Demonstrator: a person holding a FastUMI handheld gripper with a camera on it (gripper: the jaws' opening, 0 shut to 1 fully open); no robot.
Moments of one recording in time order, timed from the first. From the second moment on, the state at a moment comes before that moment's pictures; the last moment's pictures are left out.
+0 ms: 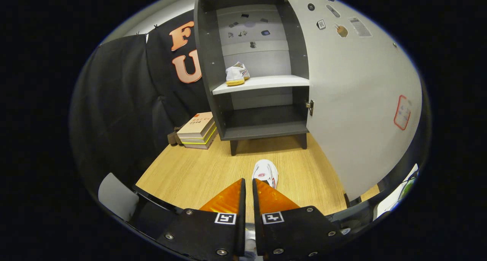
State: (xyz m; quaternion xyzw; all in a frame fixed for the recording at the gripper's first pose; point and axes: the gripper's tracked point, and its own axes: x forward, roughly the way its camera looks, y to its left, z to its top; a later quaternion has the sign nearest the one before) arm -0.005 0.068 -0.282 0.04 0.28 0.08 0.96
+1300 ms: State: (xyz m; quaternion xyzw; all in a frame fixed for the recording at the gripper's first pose) arm 0.100 0.092 -0.483 0.08 0.42 0.09 0.90
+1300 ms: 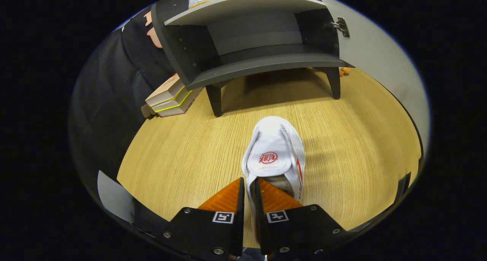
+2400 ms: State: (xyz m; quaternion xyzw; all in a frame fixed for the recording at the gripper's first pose) arm 0.122 0.058 -0.292 0.08 0.27 0.07 0.96
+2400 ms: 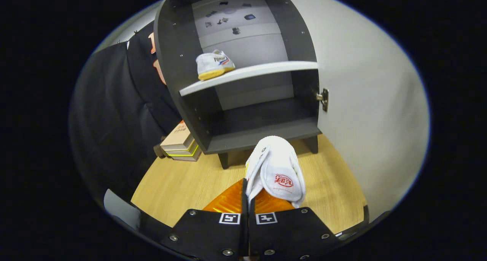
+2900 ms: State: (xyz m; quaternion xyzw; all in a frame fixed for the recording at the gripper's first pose) arm 0.220 0.046 -0.134 0.03 0.16 0.08 0.98
